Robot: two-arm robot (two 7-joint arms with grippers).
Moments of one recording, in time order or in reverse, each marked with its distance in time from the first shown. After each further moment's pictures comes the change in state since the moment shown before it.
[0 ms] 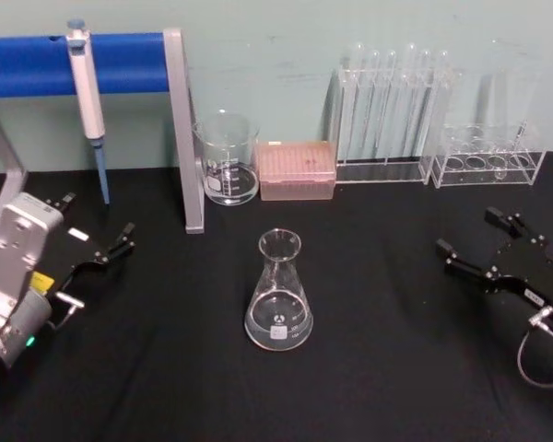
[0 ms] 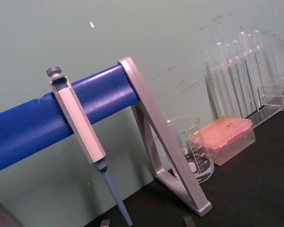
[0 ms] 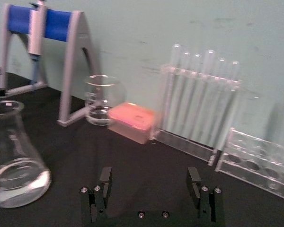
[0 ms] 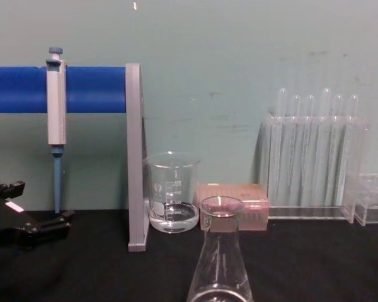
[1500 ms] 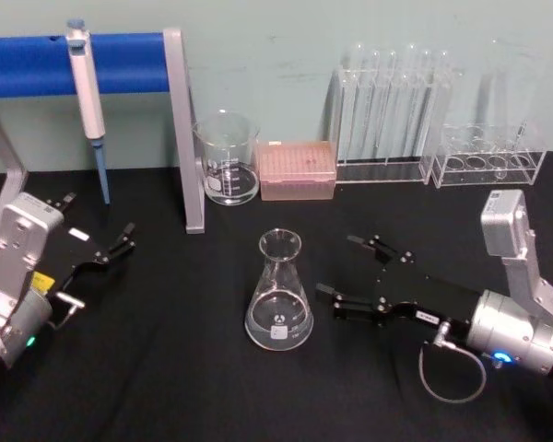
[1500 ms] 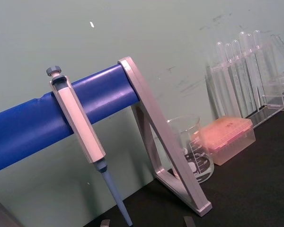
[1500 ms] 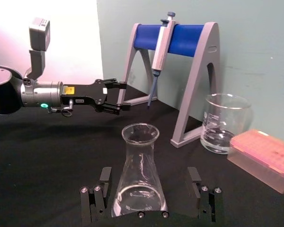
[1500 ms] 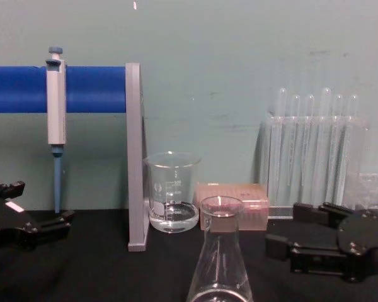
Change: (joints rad) left arm 0.000 0.000 0.000 0.000 0.000 0.000 0.000; right arm 0.193 -0.140 -0.168 0.119 -0.003 0.018 0.390
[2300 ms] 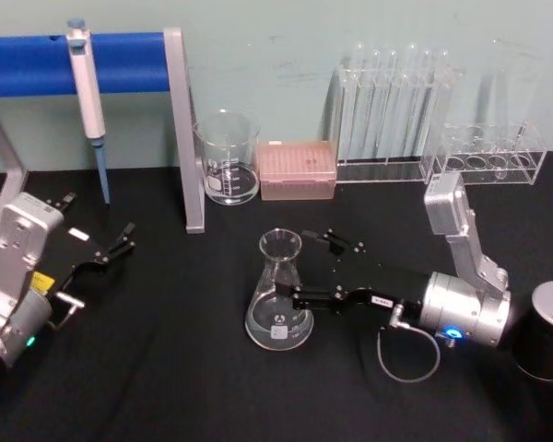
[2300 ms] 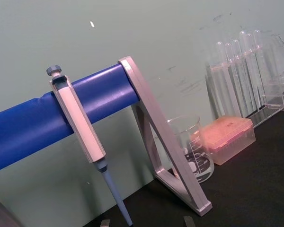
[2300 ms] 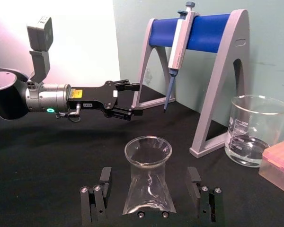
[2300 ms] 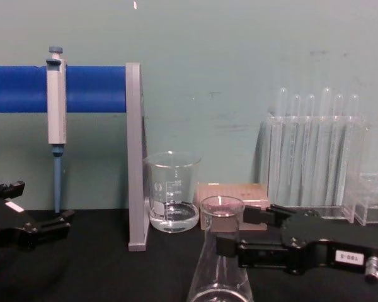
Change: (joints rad) left arm 0.000 0.000 0.000 0.000 0.000 0.000 0.000; right arm 0.171 -0.103 -0.107 0.197 0.015 -0.001 0.086
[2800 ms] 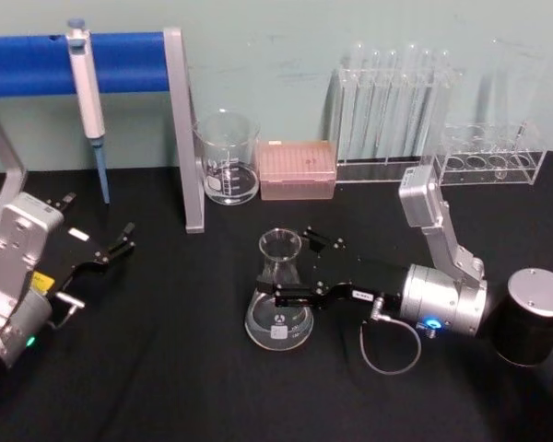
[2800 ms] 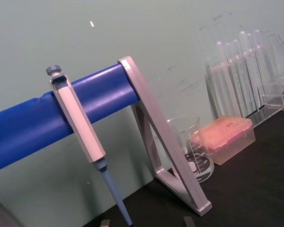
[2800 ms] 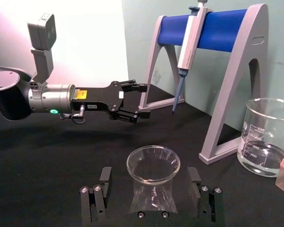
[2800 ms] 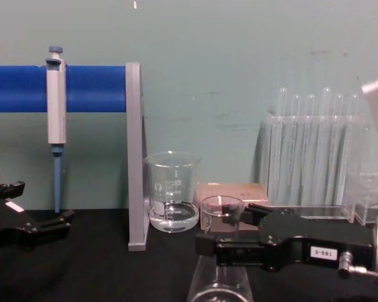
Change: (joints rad) left arm 0.000 0.000 0.000 0.000 0.000 0.000 0.000; right arm 0.071 -0.045 -0.046 0.083 -0.002 -0.005 0.034
